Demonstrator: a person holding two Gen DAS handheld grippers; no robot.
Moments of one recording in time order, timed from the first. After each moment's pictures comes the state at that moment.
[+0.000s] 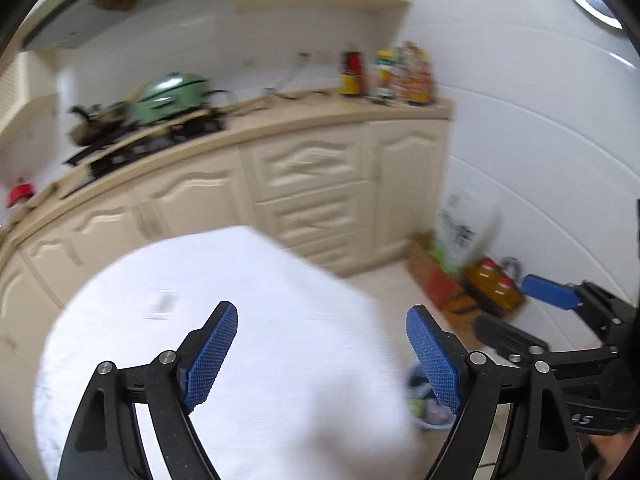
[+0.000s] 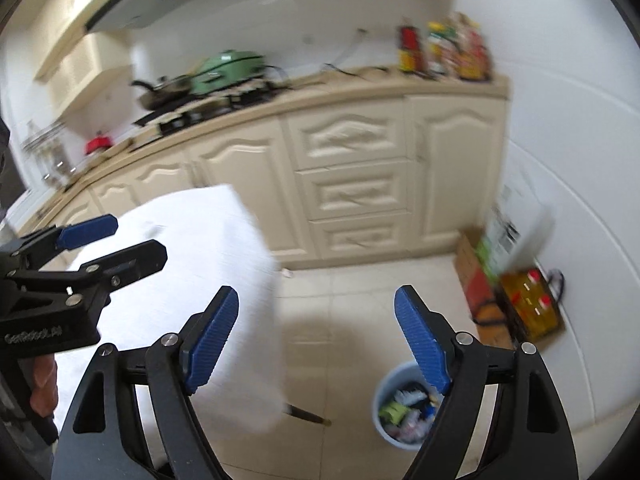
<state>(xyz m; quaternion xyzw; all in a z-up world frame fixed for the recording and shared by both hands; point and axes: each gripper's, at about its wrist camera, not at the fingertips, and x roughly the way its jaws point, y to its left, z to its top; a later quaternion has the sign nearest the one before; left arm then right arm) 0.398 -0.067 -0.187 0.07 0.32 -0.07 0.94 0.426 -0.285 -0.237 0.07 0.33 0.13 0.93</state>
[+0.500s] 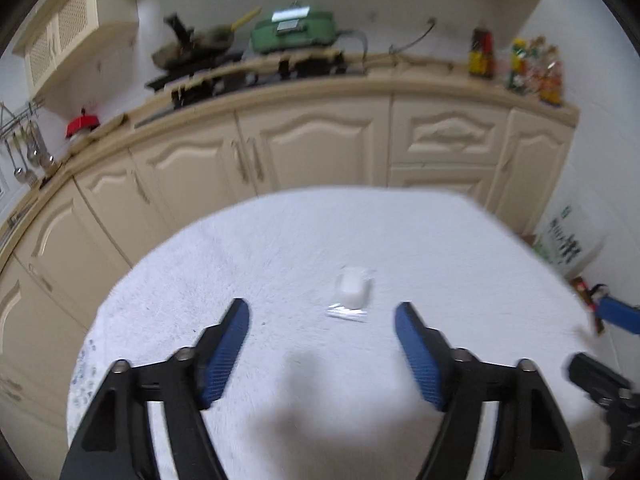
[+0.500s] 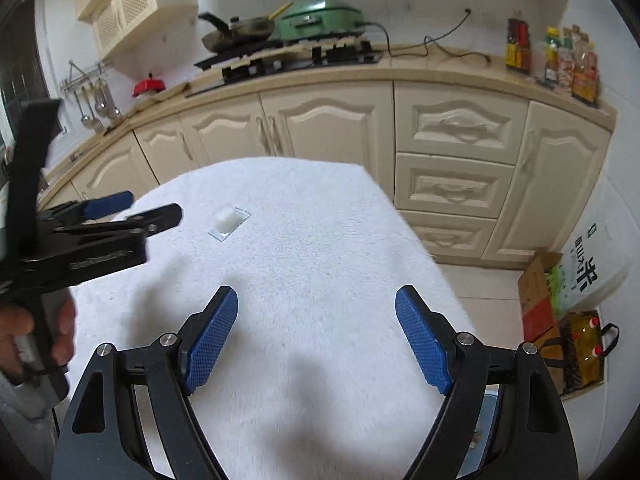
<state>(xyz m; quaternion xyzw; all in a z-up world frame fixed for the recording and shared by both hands) 0.466 0.090 -0.243 0.03 0.39 0.07 0.92 0.514 -0.119 -0.257 0.01 0.38 0.23 0.90</state>
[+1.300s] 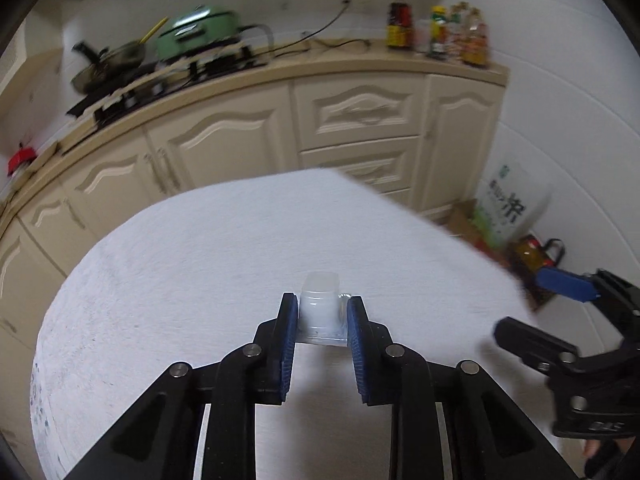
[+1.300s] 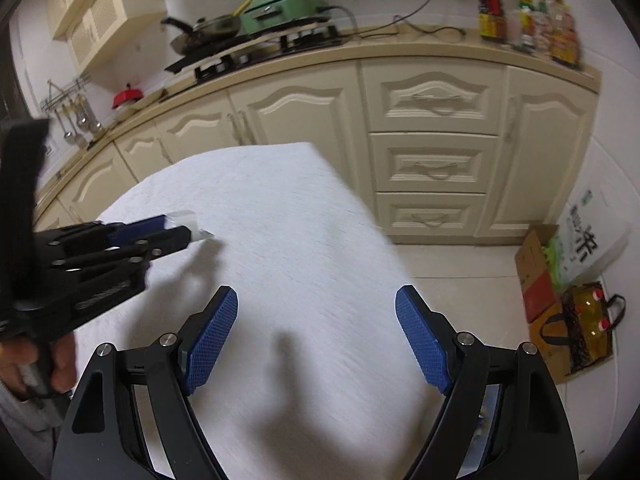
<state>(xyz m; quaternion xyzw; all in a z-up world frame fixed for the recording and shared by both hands) 0.480 0.006 -0.227 0.06 0.40 -0.05 0.91 0.522 -0.178 -0.287 0.05 0.39 0.20 0.90</state>
